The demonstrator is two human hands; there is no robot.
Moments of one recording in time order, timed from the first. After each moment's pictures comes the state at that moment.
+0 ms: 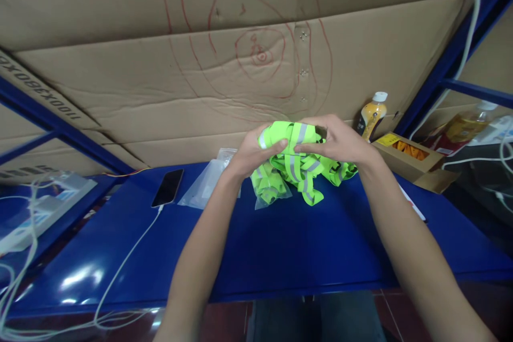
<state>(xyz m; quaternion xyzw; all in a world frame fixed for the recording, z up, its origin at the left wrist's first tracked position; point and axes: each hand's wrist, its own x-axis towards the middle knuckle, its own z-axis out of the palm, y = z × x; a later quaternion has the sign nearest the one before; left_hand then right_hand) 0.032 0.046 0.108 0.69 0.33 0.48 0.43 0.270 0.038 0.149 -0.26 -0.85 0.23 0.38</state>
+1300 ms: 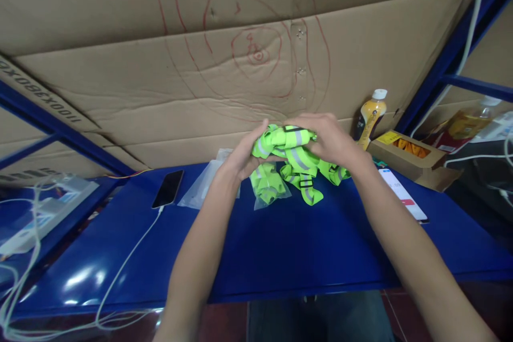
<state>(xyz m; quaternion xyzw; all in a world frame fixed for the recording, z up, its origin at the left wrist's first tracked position) 0.031 0.047 0.114 0.54 0.33 0.46 0.62 0.264 0.053 0.127 -0.23 -0.88 0.05 0.41</state>
